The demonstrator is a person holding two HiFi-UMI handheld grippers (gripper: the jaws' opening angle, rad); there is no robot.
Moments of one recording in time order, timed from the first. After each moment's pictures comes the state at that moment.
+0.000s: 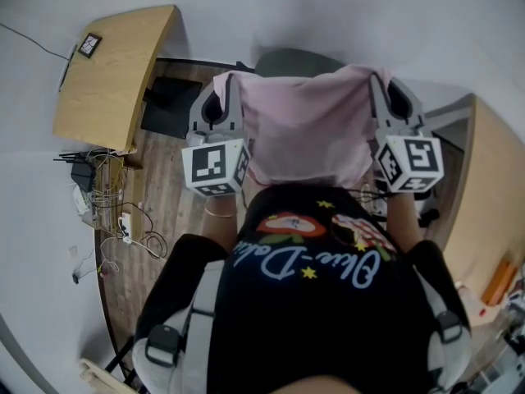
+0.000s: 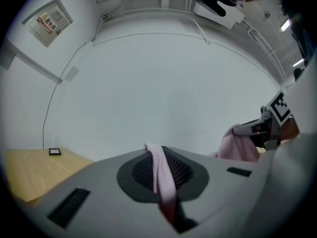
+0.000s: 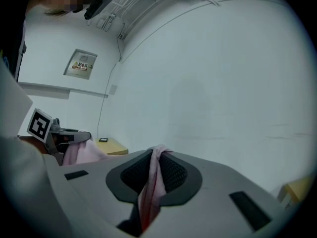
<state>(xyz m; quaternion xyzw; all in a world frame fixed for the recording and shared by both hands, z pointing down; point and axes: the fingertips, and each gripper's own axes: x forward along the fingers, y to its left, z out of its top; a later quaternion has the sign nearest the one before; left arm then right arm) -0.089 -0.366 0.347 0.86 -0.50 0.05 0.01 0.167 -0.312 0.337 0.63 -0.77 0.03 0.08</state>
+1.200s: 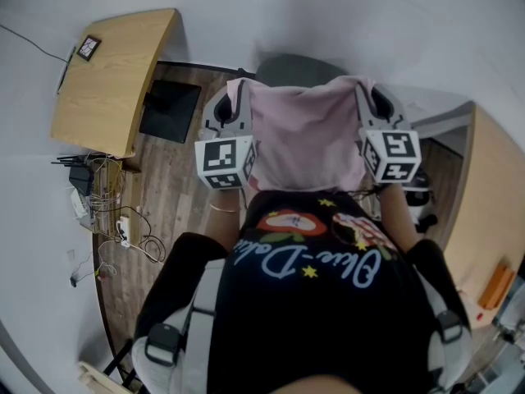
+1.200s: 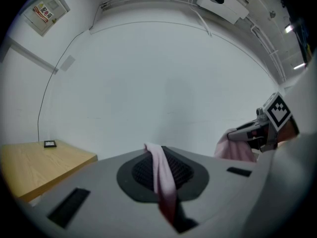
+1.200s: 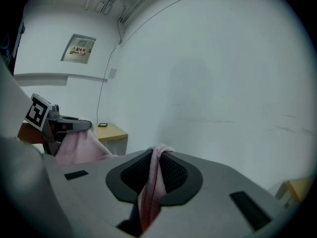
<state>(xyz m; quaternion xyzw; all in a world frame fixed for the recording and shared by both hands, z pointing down) -0.080 -0.390 0.396 0.87 -0.48 0.08 0.04 0.162 -0.343 0.408 0.64 -0.75 0.07 0.15</state>
